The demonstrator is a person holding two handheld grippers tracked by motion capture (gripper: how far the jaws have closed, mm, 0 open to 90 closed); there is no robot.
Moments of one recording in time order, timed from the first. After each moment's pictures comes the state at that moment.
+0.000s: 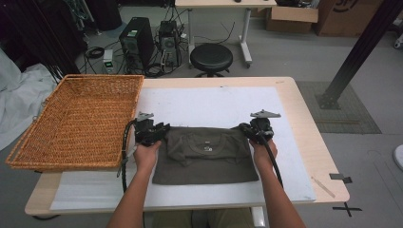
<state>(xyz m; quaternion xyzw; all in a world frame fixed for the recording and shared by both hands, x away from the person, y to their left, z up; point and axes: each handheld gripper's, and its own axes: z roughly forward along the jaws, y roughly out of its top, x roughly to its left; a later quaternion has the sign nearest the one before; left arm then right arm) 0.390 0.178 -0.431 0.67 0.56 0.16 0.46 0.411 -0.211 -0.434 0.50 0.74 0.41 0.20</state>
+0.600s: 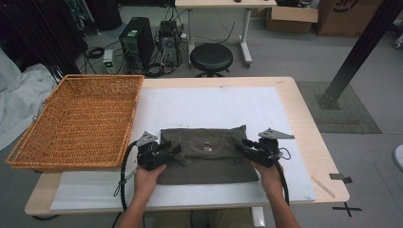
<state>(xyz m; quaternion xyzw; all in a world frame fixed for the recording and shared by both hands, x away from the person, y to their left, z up) 0.322 0.156 -0.440 0.72 0.48 0.12 0.49 0.337 -0.213 -0.427 0.44 0.74 0.49 0.13</state>
